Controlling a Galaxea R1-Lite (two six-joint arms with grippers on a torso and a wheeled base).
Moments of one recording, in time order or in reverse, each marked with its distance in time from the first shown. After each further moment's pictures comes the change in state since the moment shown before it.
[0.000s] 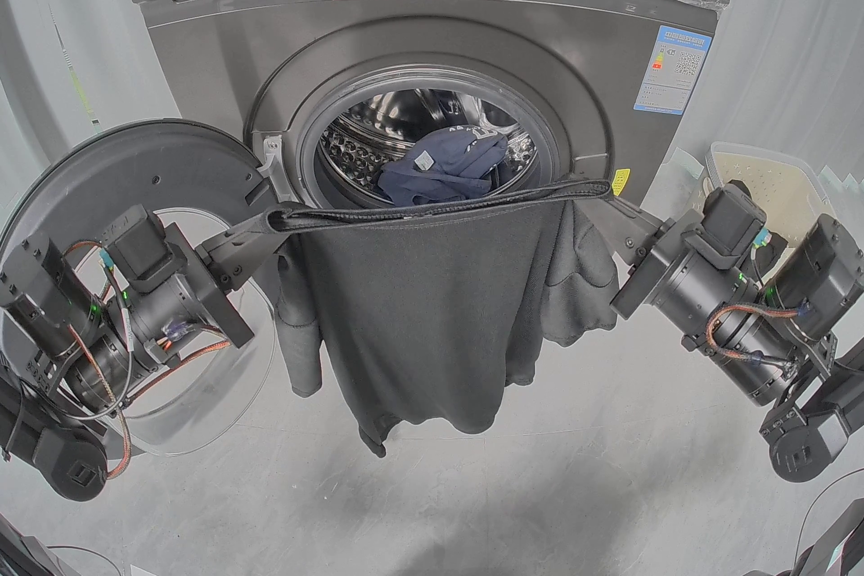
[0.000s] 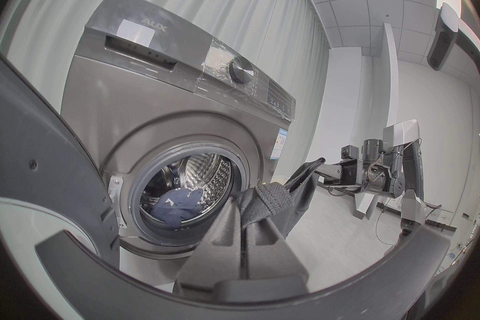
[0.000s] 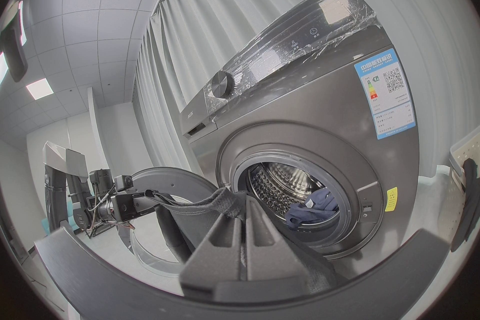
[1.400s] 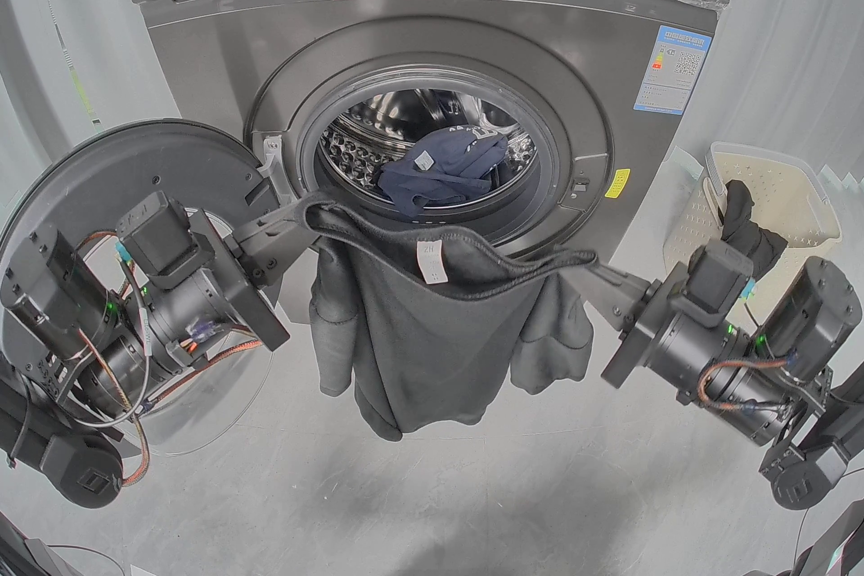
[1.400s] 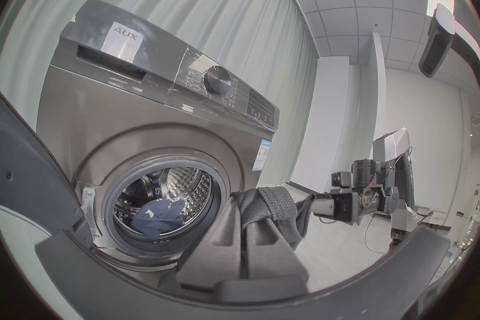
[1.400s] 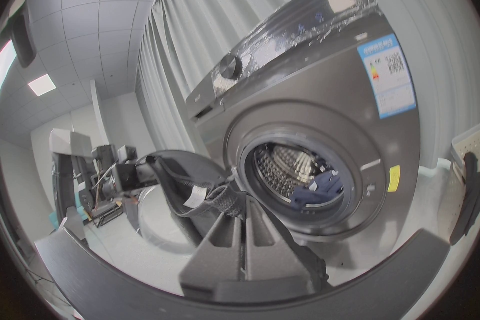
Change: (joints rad) left arm -0.121 0.004 -0.055 0.000 0.041 0.003; right arm 0.046 -0.002 0.112 0.016 0.007 -0.019
